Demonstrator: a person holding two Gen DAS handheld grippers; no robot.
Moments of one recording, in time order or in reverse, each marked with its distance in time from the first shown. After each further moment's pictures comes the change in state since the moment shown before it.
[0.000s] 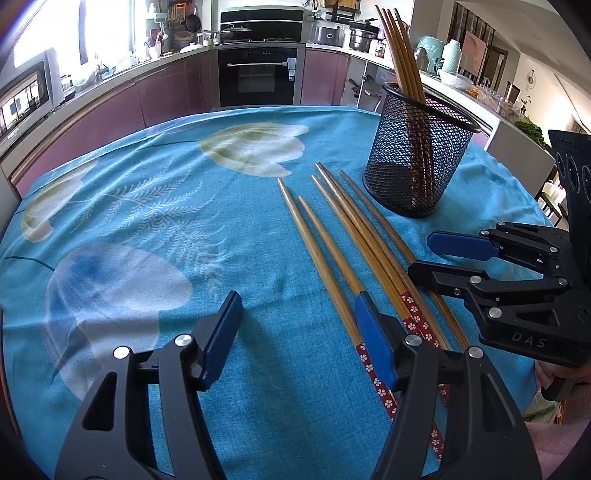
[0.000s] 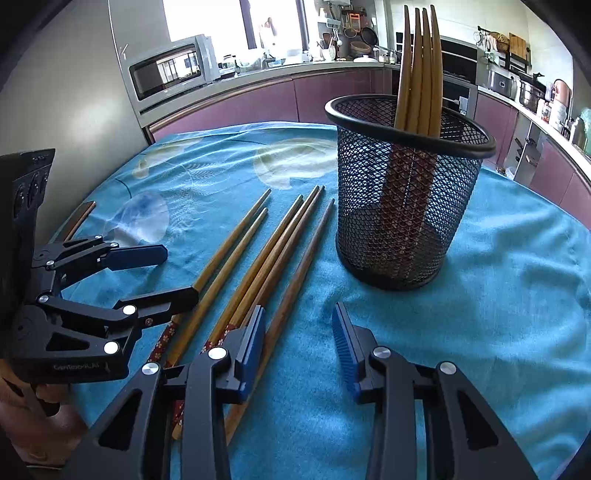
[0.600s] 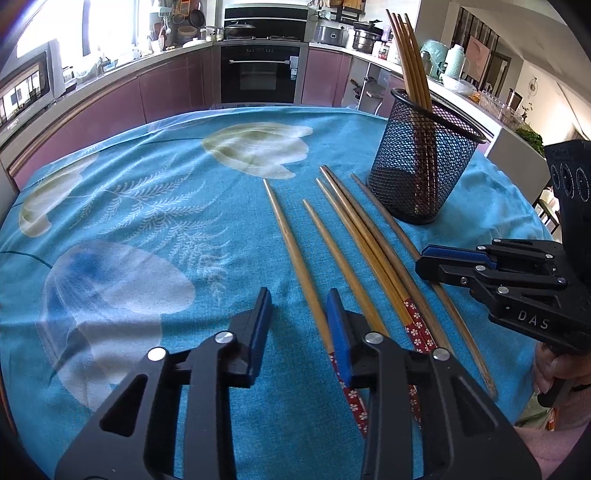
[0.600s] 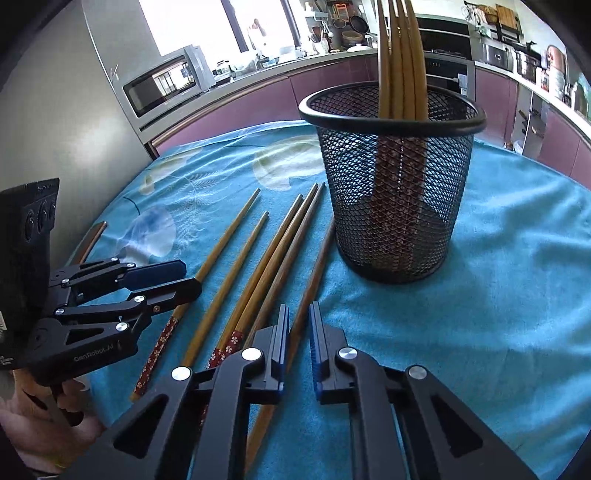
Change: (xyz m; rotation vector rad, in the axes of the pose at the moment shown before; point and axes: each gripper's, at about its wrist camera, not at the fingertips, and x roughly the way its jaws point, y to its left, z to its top) left arm 0.000 0.006 0.005 -0.037 0.008 -0.022; right arm -0.002 -0.017 0.000 0.103 0.017 0.099
